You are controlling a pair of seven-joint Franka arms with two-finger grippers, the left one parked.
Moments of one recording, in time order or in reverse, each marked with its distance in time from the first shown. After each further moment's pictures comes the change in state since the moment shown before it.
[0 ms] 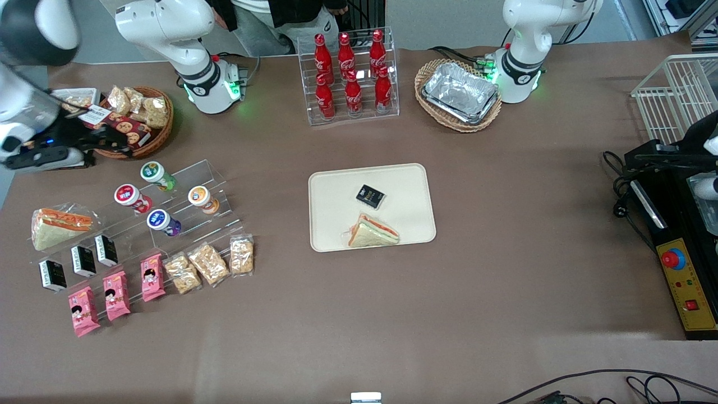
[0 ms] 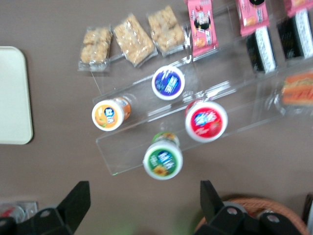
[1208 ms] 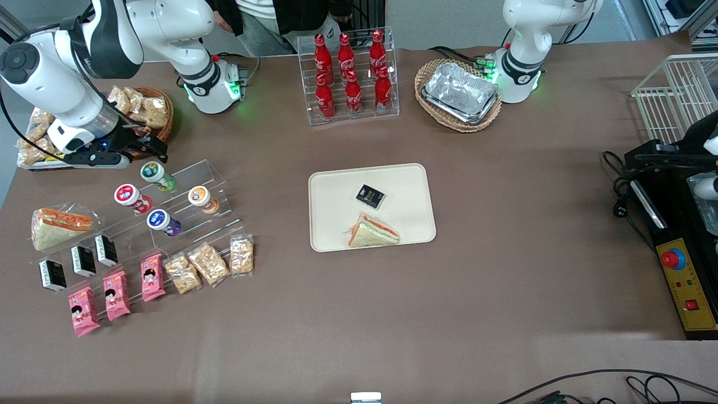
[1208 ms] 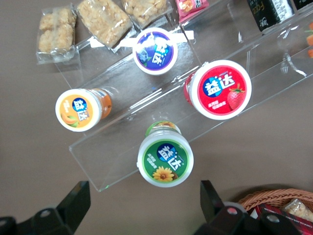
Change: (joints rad) arm -0.013 -0.077 0.050 -0.304 -0.069 0.251 0.201
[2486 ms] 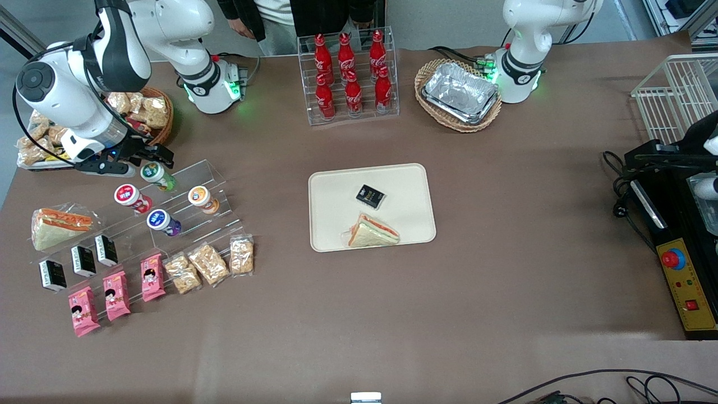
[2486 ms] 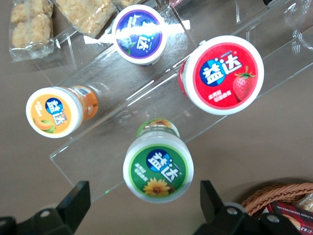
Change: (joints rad) arm -0.004 0.053 -0.014 -0.046 0.000 0.068 0.048
